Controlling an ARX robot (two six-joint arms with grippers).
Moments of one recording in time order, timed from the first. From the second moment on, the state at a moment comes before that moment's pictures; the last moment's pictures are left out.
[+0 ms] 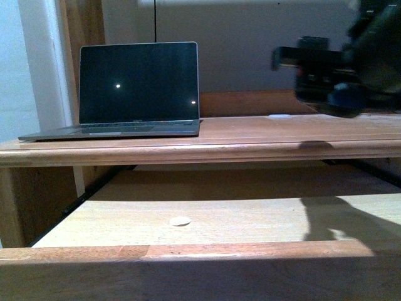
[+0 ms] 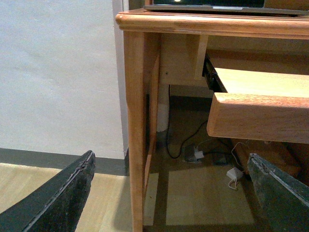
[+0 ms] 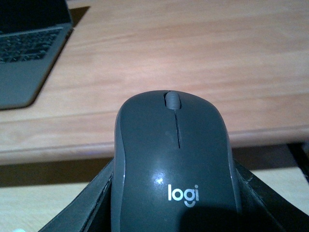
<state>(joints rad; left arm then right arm) -0.01 0.01 0.01 0.00 0.00 -0.01 0.54 1.44 1.22 -0.03 0.41 0.24</state>
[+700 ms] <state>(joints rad) -0.01 0.01 0.01 0.00 0.00 -0.01 0.58 2.04 1.88 -0.20 0.54 0.23</state>
